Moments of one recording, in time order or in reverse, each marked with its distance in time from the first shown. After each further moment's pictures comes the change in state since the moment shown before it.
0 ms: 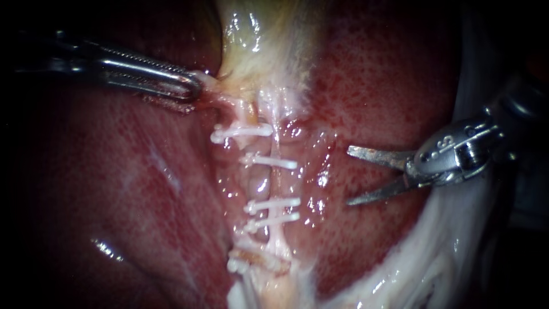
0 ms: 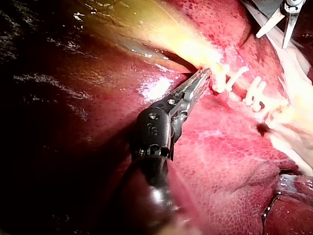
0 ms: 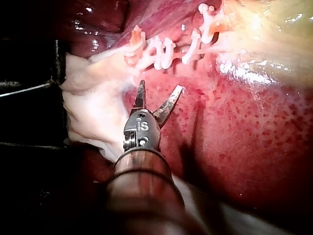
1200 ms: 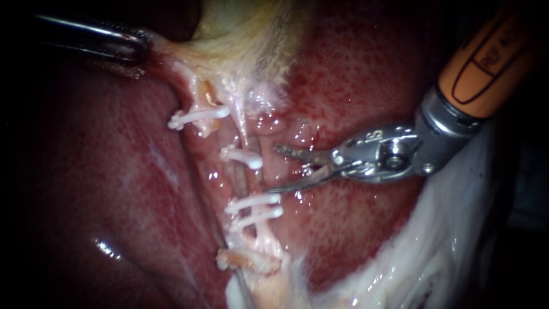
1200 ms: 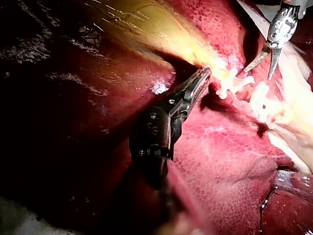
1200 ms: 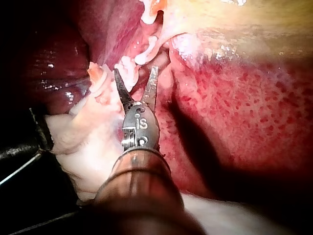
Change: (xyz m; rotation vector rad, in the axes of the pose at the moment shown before) right arm 0.003 0.000 0.010 0.344 0.053 0.332; left arm 0.004 0.002 -0.009 0.063 0.042 -0.002
